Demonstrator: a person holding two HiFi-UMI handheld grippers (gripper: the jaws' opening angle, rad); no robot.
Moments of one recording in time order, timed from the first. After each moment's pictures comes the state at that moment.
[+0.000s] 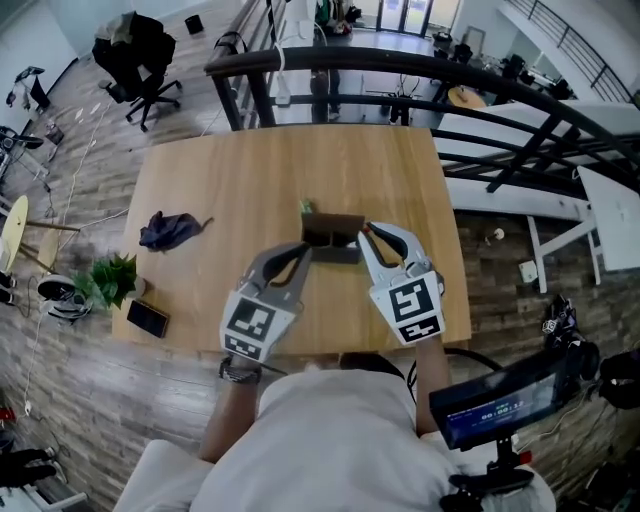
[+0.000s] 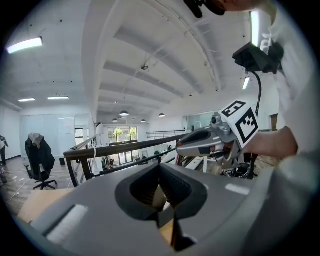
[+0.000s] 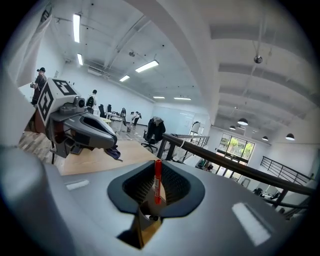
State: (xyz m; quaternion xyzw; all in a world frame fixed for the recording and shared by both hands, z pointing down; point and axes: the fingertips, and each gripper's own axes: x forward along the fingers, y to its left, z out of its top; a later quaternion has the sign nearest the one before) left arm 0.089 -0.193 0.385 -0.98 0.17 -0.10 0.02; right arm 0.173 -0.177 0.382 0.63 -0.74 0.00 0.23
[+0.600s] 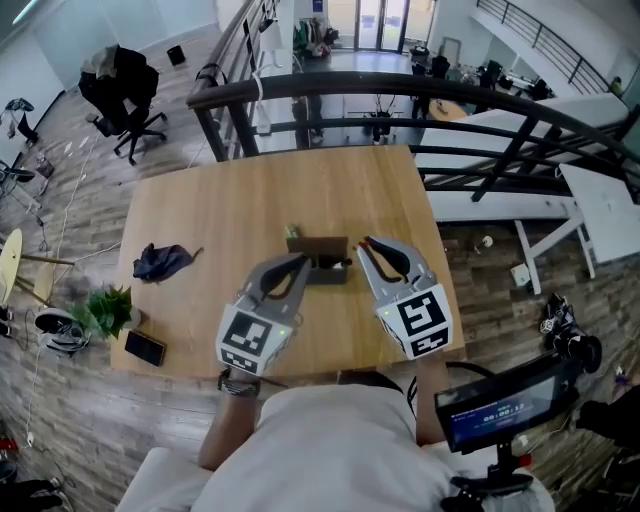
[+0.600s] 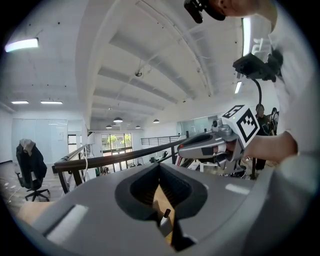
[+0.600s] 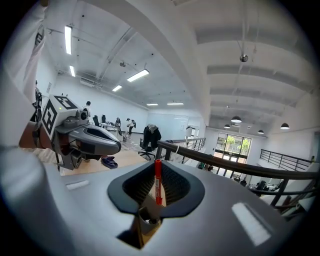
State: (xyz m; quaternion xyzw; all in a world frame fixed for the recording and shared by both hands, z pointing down) left arm 0.115 -0.187 0.354 -0.99 0.14 -0.07 0.05; right arm 0.196 -0.160 0.349 0.65 -0.74 0.00 0.16
